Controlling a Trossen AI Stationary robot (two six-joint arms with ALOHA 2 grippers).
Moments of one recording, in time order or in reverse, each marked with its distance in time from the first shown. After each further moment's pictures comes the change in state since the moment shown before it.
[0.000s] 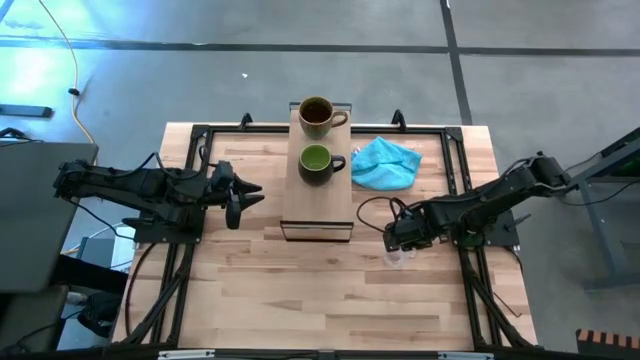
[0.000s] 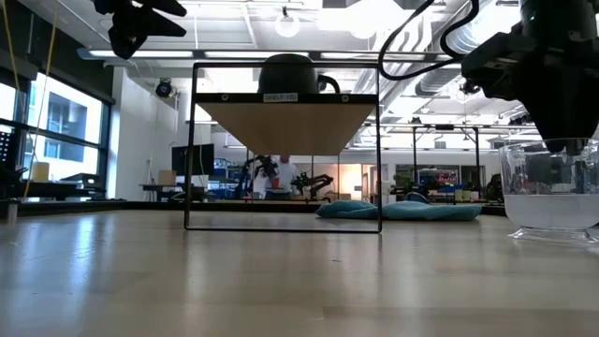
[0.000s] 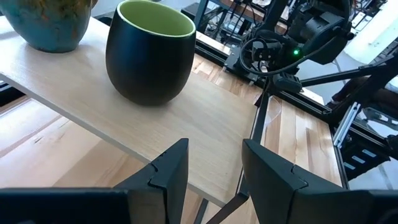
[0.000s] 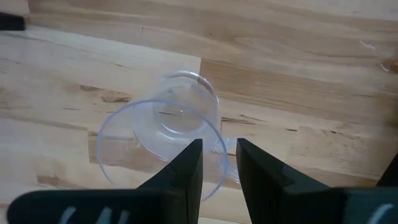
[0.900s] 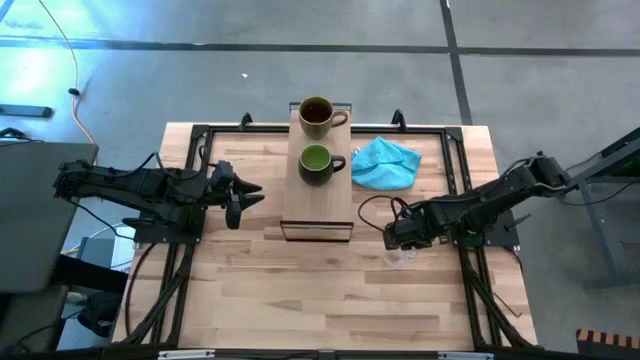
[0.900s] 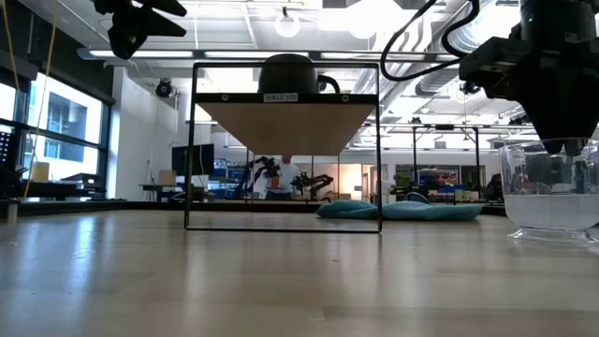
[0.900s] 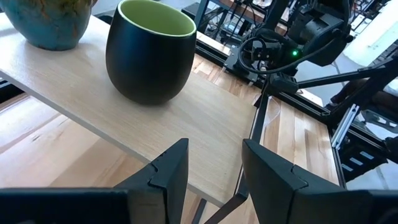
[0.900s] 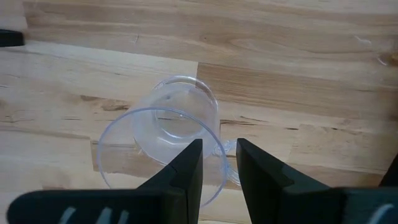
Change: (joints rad) left arm 0.000 0.000 0.000 0.000 0.001 -0.015; right arm 0.000 0.001 0.000 -0.003 0.012 0.054
